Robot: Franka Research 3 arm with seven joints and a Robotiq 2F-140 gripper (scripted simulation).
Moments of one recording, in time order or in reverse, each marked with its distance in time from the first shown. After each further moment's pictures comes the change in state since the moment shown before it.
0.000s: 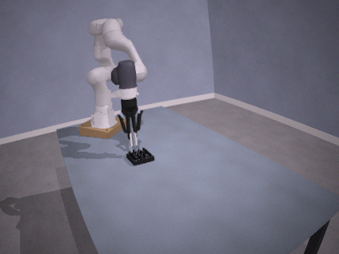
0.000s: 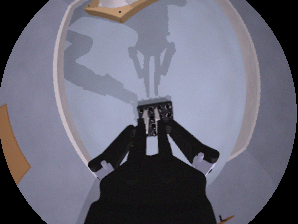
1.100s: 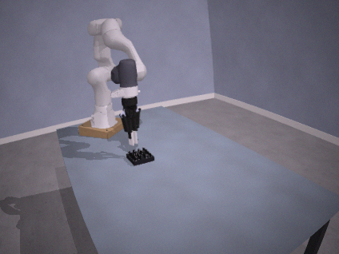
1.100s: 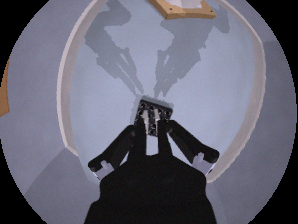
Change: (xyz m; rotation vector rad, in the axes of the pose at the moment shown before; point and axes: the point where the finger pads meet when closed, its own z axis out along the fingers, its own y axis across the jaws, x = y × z) arm -0.002 0.000 -0.006 0.019 -0.006 -0.464
